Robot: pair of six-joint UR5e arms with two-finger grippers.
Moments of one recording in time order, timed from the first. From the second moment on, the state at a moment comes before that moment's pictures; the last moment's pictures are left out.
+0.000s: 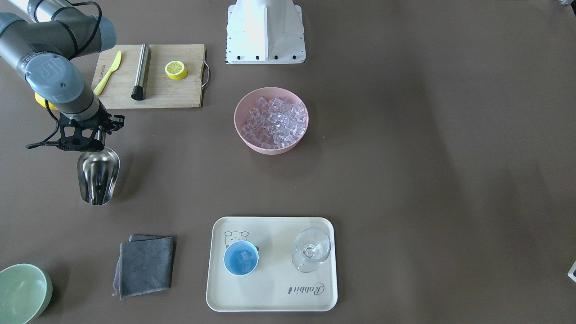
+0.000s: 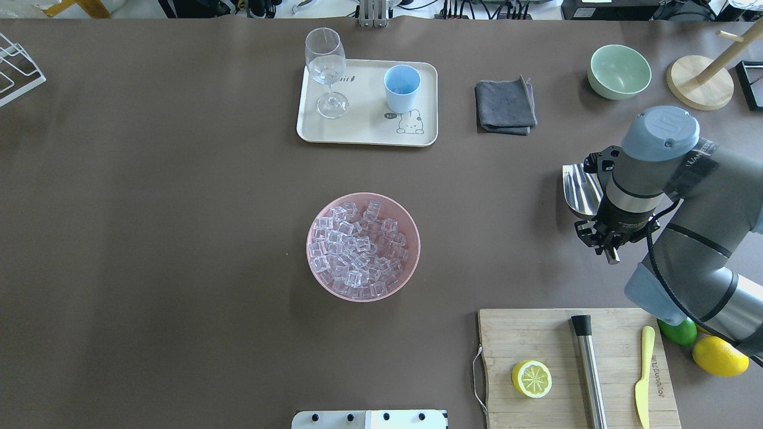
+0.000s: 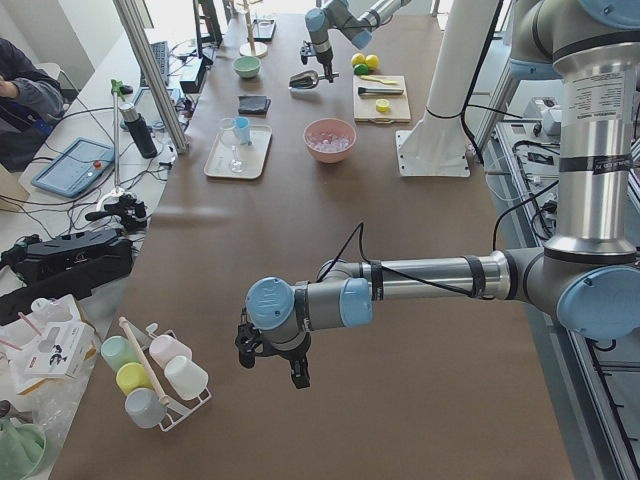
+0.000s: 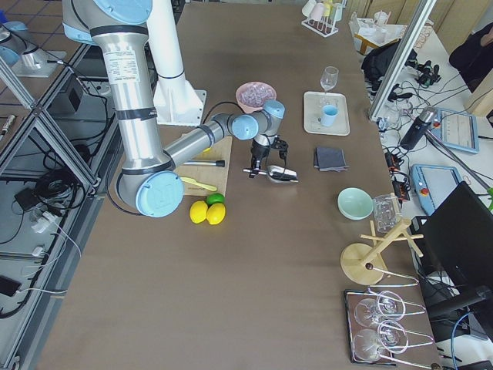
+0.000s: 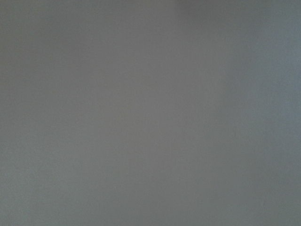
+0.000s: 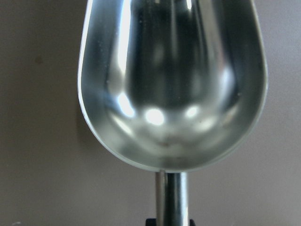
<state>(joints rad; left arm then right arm) -1.58 -1.51 -1.55 -1.49 -2.39 -0.09 0.76 -1.38 1.84 -1.75 2.11 0.79</state>
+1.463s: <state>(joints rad) -1.58 -1.52 -1.54 -1.49 -2.39 -0.08 0.84 -1.38 1.80 -1.64 2.13 0.81</state>
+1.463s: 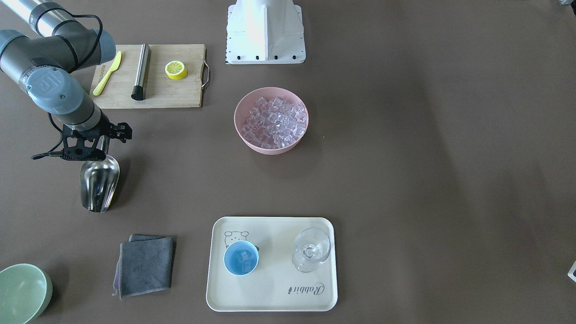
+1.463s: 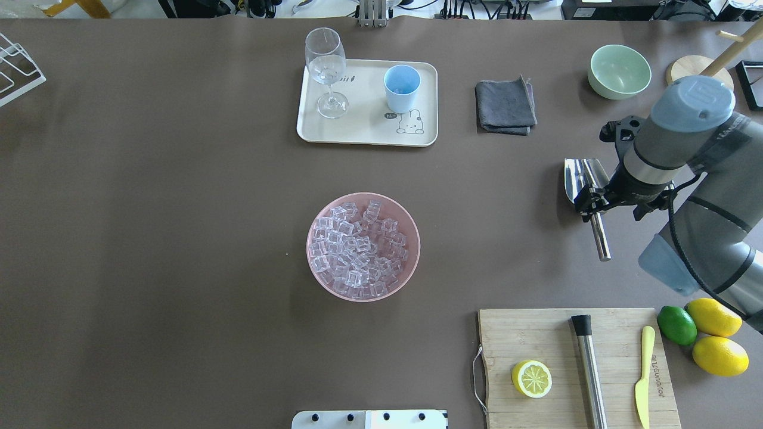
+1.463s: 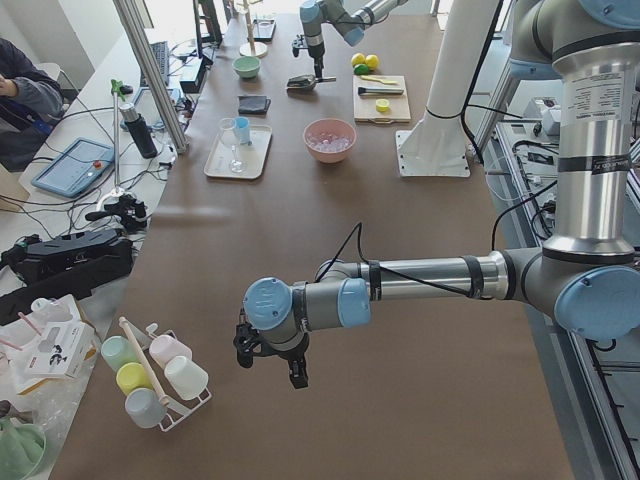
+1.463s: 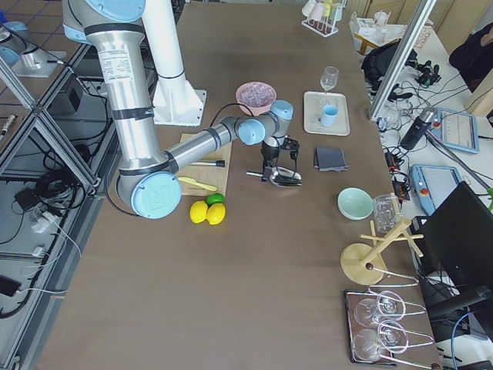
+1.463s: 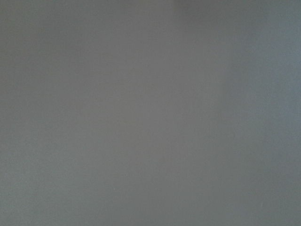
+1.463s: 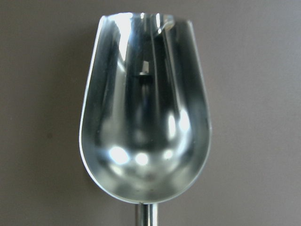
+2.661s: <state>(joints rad) -1.58 -1.52 -1.54 -1.49 -2.39 -0.08 1.59 -1.41 1.65 -1.82 2.33 -0.06</state>
